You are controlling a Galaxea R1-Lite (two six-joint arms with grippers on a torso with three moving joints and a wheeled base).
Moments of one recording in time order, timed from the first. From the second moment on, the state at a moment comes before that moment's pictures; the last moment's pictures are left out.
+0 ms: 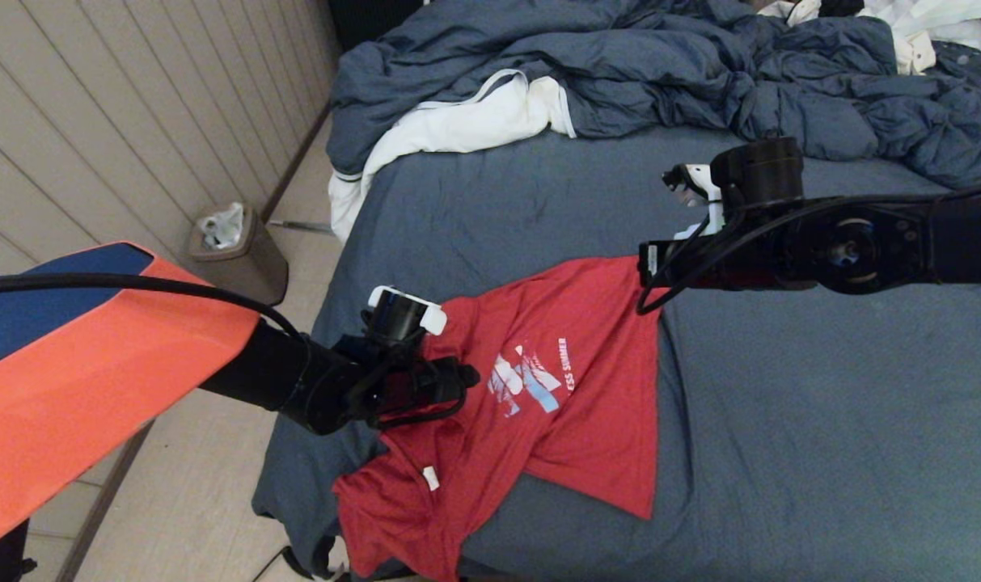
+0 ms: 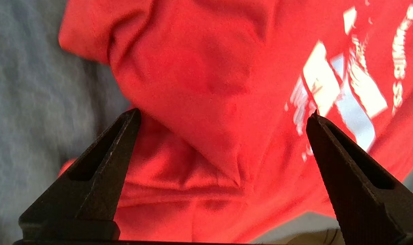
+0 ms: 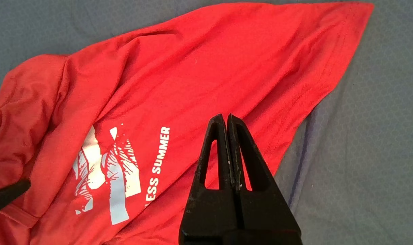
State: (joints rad) left arm -0.63 2.15 -1.22 -0.27 0.10 -0.59; right arm 0.27 1.90 -1.48 0.01 -0.05 0.09
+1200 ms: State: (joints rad) left arm -0.50 2.23 -1.39 -0.25 0.10 -0.63; right arm 0.29 1.89 -1.47 0.01 -0.05 0.09
